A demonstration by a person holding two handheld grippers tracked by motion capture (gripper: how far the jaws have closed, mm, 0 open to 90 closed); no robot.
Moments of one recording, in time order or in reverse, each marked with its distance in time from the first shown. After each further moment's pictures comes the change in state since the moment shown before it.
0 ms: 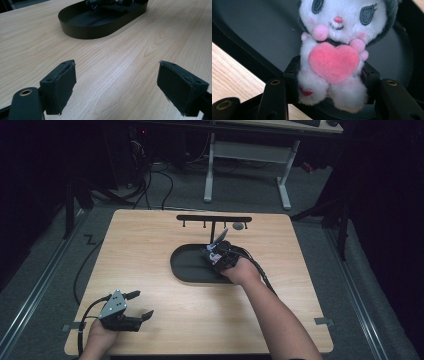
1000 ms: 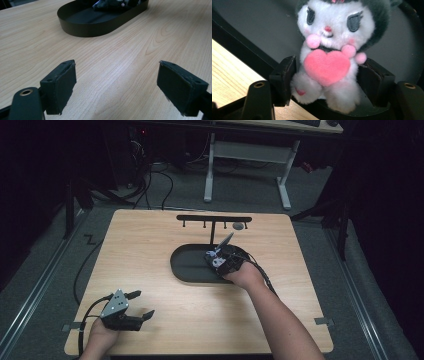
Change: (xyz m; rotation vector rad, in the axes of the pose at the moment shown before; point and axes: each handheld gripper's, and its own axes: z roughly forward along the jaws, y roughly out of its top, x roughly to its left) left arm 0.000 0.000 0.003 0.016 0.001 0.006; right arm -0.009 -0.015 0.007 -0.015 0.036 0.025
